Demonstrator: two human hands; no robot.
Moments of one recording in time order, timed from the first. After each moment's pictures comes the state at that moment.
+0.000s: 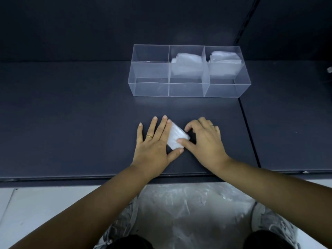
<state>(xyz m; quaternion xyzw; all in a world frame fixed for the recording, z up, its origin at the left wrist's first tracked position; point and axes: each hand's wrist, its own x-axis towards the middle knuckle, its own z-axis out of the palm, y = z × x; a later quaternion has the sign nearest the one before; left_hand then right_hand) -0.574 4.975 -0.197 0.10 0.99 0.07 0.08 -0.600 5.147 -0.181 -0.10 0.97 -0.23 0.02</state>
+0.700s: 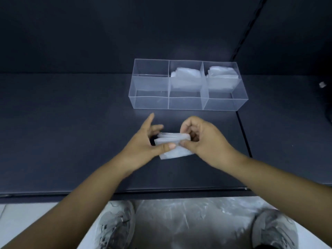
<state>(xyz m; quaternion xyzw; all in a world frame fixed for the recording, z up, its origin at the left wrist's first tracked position) -0.604 4.947 -0.140 -0.04 0.78 0.59 0.21 -0.622 5.141 -0.115 -0.11 0.85 -0.49 0.15</state>
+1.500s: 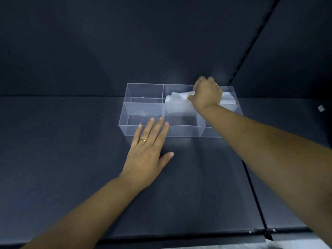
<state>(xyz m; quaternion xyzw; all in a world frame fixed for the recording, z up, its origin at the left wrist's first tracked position) -0.665 4.969 -0.158 0.16 0.98 0.09 -0.03 -0.842 5.142 -0.132 0.07 0.98 -0.16 -0.08</state>
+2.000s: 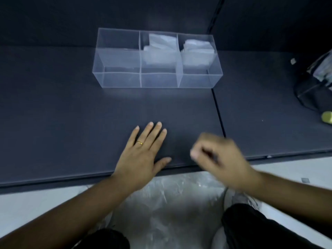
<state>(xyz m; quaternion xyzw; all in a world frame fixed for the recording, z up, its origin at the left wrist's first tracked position) -0.546 5.003 -0.187 0.23 0.97 0.06 0.07 -0.543 5.226 -0.122 -0.25 0.89 -0.38 0.05</state>
